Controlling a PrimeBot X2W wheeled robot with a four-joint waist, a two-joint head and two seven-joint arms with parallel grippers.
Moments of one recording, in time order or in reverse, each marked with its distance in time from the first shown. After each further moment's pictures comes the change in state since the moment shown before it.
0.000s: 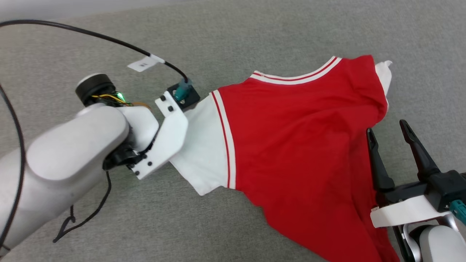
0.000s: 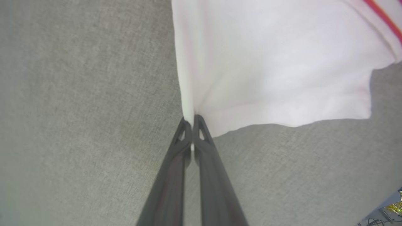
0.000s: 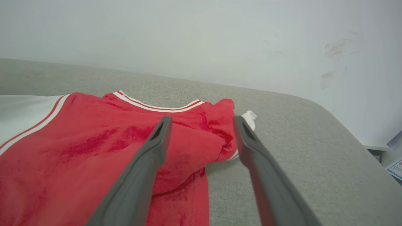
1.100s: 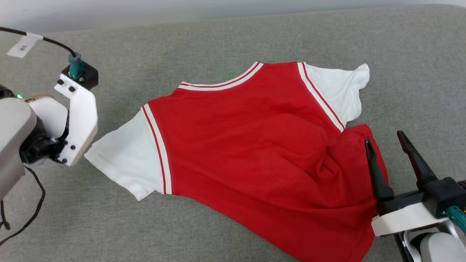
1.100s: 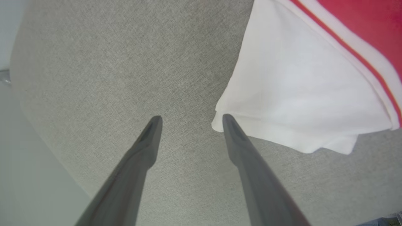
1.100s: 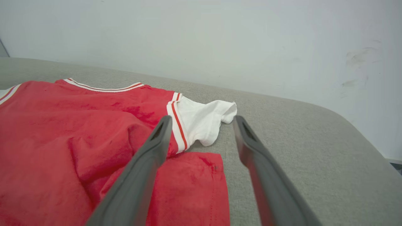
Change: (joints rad) left arm 0.028 0.202 0.068 0.177 -0.121 0.054 -0.100; right arm 0.040 -0.028 0.010 0.028 0.005 0.000 0.000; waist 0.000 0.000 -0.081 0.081
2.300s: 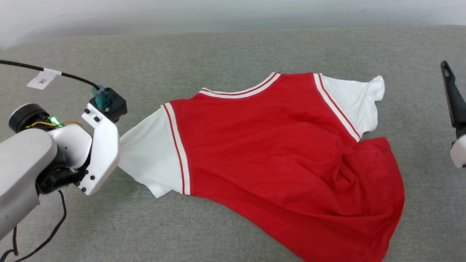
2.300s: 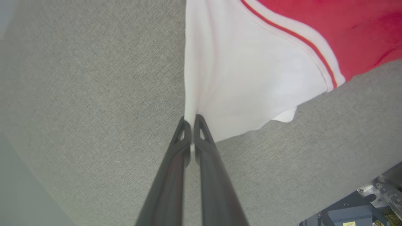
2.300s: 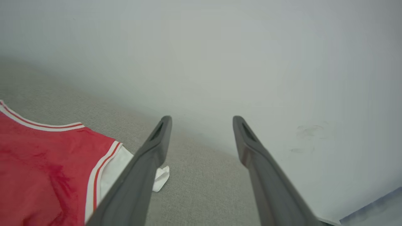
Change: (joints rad) left arm 0.113 0.034 -0.004 -0.165 -0.021 -0.037 -0.137; right arm -0.247 -0.310 -0.047 -0.095 0.083 0.000 0.279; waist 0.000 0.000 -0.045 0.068
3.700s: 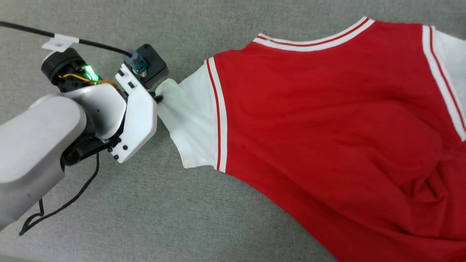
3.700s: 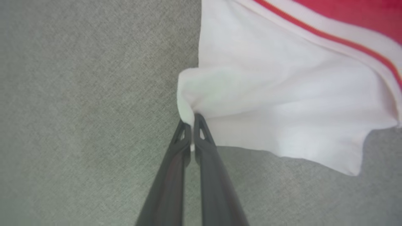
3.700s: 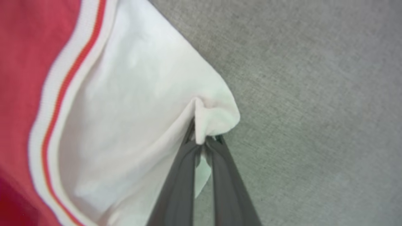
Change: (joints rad) left arm -0.140 -0.086 0.033 -0.132 0.116 0.010 -0.118; right arm -0.618 -0.366 0.542 0.319 0.634 0.000 1.079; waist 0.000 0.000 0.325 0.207
